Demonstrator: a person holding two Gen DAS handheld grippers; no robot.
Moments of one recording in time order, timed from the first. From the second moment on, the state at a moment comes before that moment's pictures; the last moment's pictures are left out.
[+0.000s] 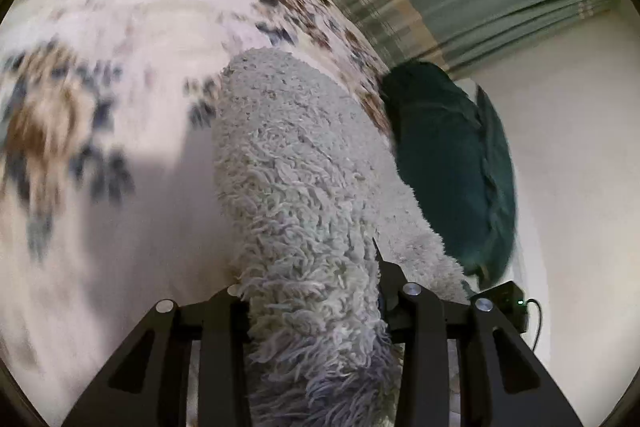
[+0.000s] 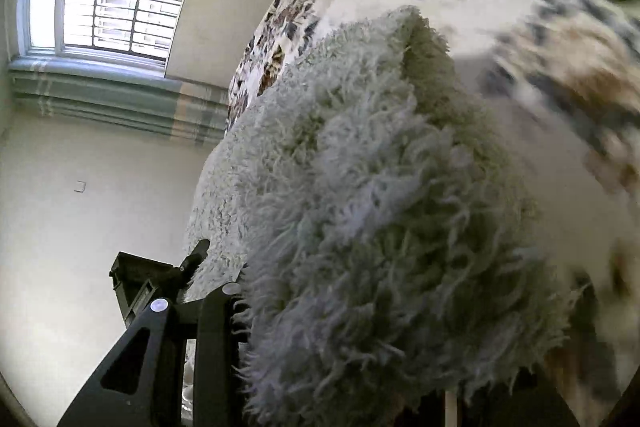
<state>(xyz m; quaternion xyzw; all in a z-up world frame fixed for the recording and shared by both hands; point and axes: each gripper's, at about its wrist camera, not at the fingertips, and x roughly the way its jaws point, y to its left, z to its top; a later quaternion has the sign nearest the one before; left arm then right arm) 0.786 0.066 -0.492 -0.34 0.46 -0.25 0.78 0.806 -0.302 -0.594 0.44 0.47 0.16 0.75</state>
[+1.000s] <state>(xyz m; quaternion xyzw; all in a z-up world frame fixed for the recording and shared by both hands) 0.743 0.053 -0.449 -0.01 0.50 -0.01 0.86 0.817 -0.196 -0.521 0.05 0.52 -0.06 0.85</state>
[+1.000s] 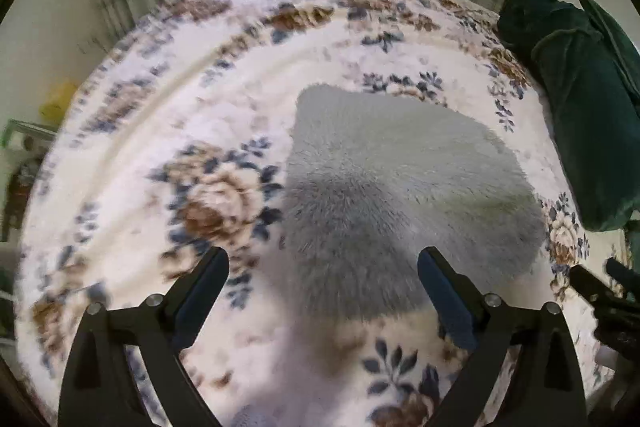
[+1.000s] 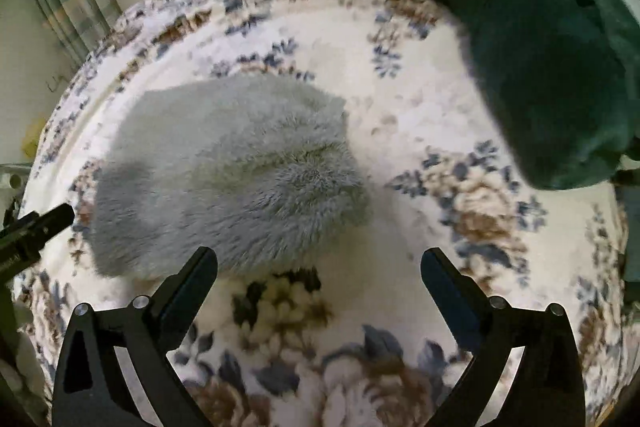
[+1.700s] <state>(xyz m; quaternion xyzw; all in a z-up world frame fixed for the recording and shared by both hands) 0.513 0.015 -0.182 0.01 0.38 0.01 0.92 0.527 -0.201 -0.200 0.03 0.40 -0.04 0.91</state>
